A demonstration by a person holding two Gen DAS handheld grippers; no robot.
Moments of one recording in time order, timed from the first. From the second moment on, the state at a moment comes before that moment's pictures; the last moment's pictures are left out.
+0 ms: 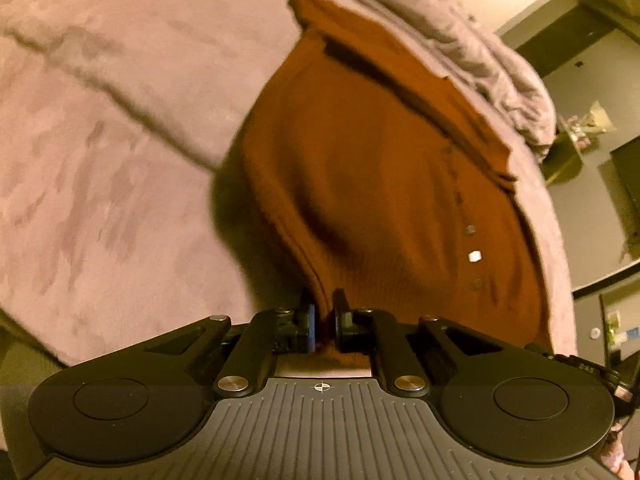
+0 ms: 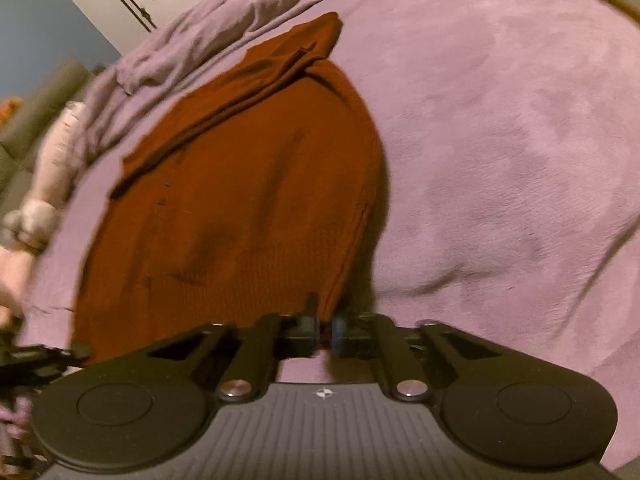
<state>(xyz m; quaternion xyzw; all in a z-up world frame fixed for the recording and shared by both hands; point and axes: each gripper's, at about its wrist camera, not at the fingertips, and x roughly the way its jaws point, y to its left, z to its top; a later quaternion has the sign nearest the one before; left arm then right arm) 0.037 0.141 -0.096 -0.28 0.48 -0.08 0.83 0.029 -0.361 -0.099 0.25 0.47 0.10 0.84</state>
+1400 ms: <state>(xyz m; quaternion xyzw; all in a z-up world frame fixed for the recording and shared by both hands) 0.183 0.120 -0.088 -0.09 0.44 -0.11 0.89 0.196 -0.326 -0.085 -0.01 0.41 0.15 0.90</state>
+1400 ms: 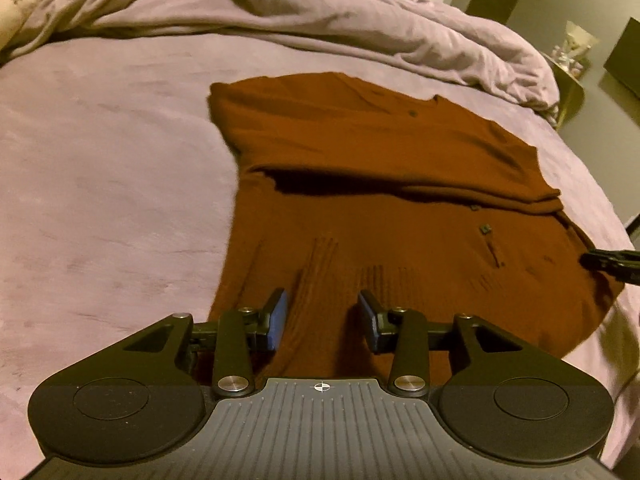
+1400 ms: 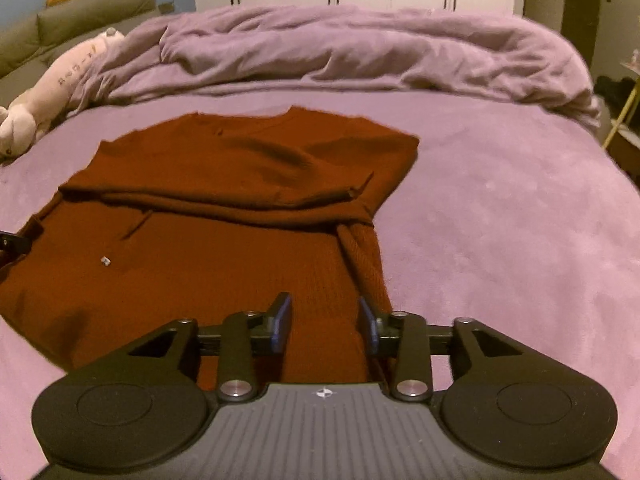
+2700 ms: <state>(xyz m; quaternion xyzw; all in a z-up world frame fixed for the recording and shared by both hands) 0.290 0.135 -0.083 -0.08 0.40 -0.01 0.91 0.318 -0.300 -0.088 0.03 0.37 0.11 0.92</state>
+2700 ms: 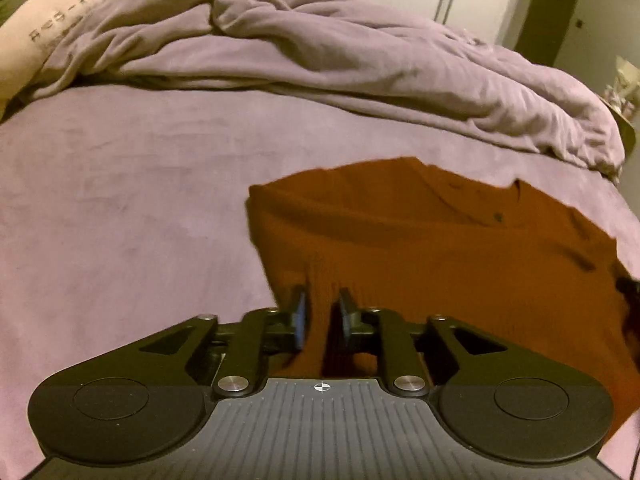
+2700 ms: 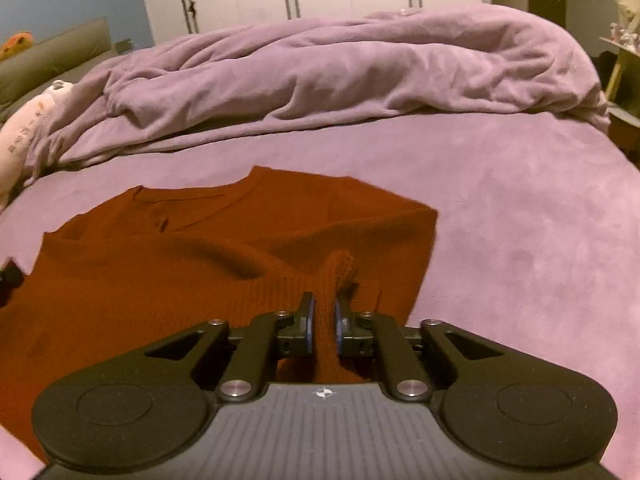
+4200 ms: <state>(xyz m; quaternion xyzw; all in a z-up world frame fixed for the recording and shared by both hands) 0.423 0.117 -0.123 -0.02 0.33 0.20 0.92 0.457 -0.263 -0.131 -0.05 0.33 -0.07 0.94</state>
